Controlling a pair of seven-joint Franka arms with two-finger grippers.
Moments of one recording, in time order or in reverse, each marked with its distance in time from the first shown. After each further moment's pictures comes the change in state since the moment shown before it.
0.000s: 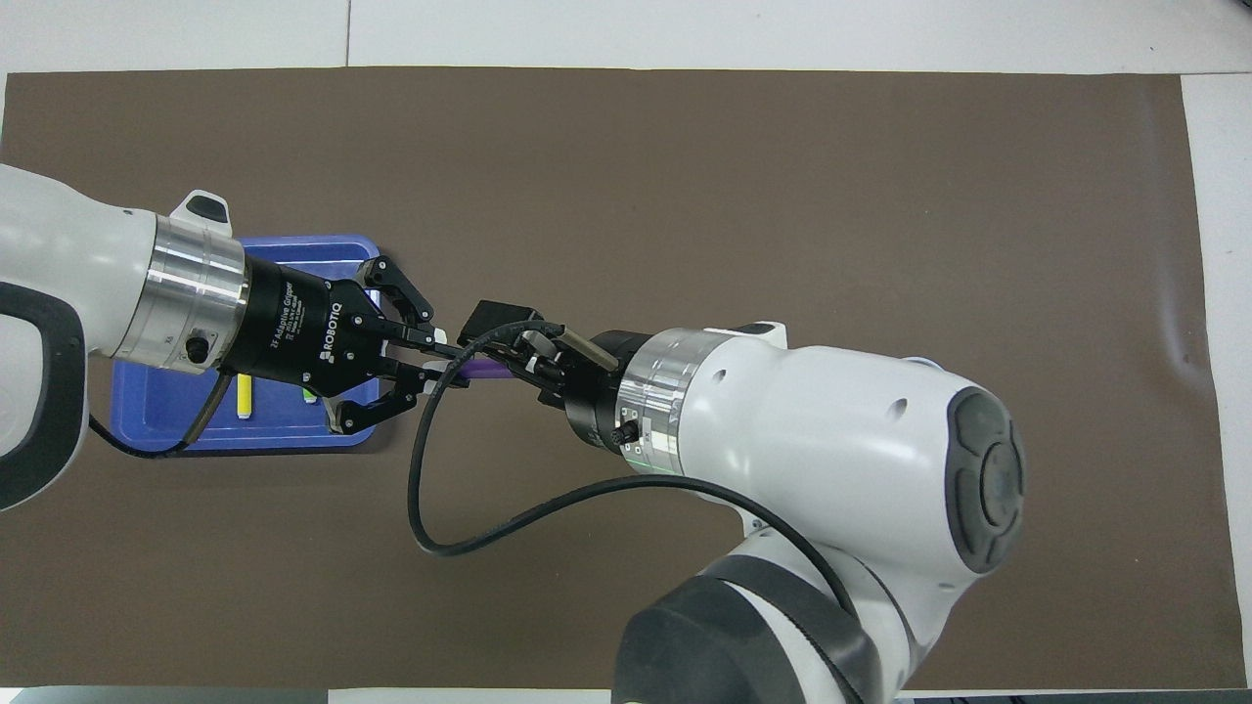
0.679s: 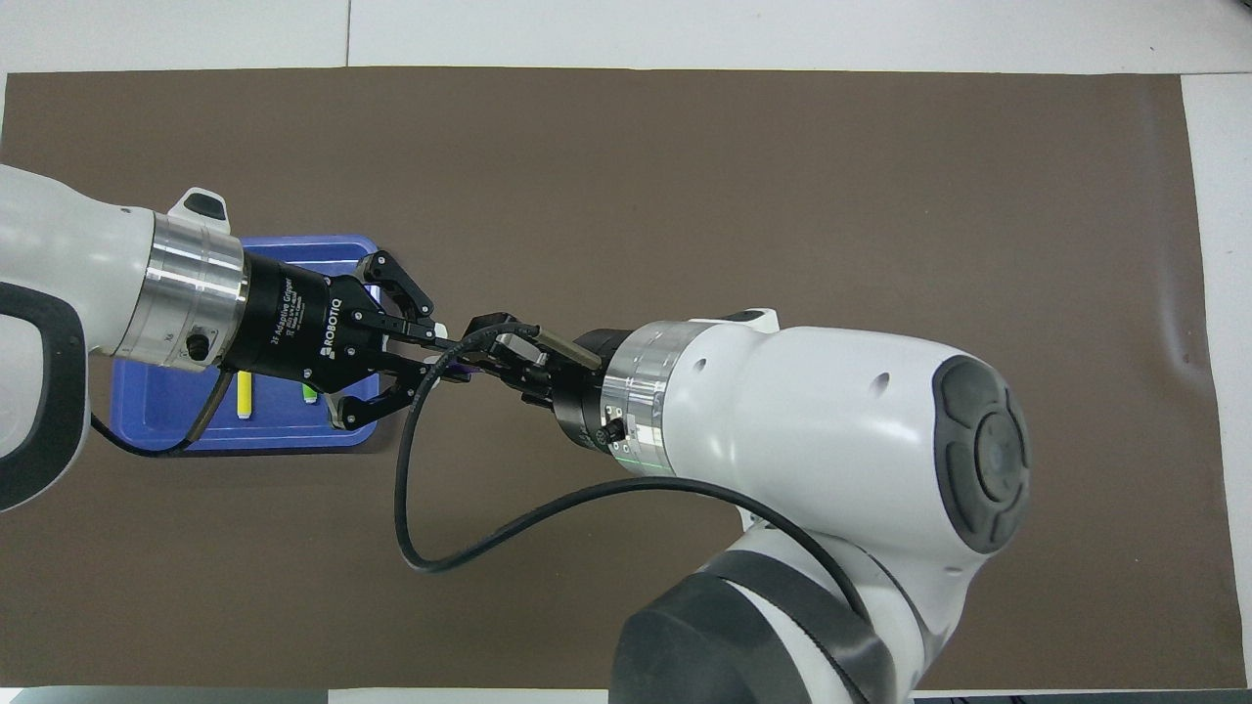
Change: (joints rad) left arm -0.001 0.000 0.000 -0.001 -0.005 0.017 -0.005; right arm -0.012 0.016 -0.006 0.073 -0.046 -0.111 0.001
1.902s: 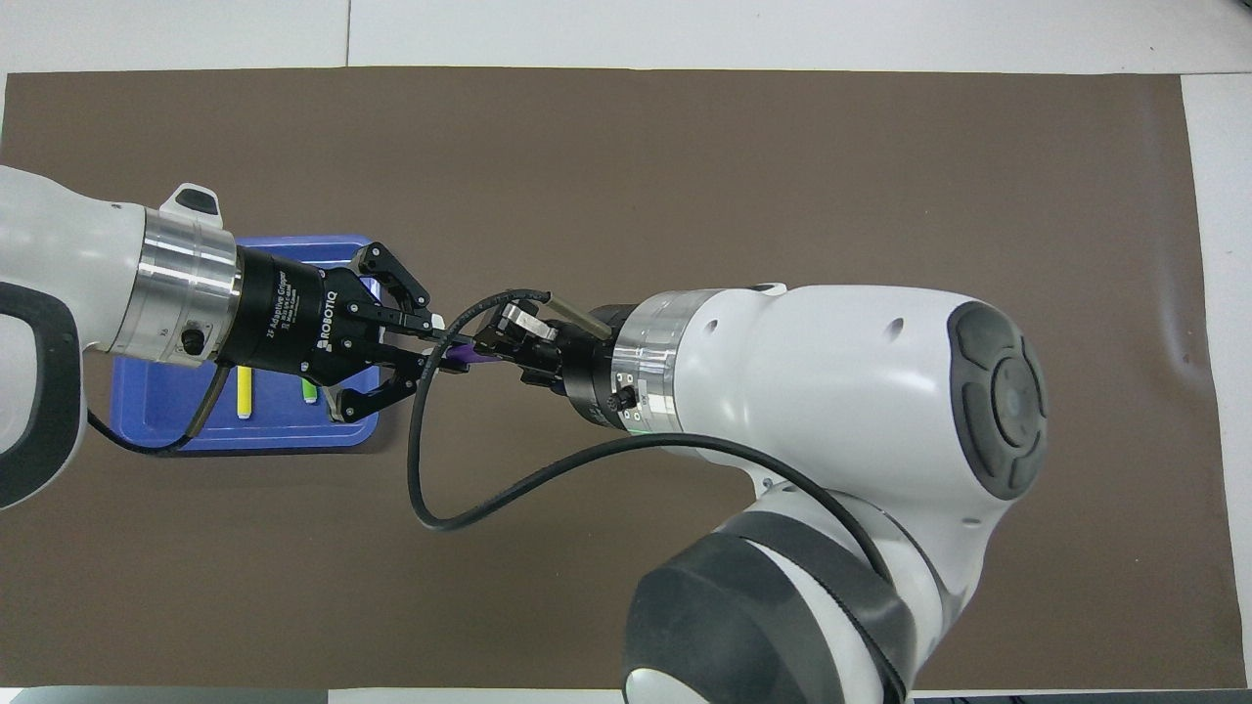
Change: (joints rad) left arm 0.001 0.000 0.003 0.000 -0.010 0.022 -0.006; right arm -0.030 0.027 0.006 0.046 0.000 -0.061 0.000
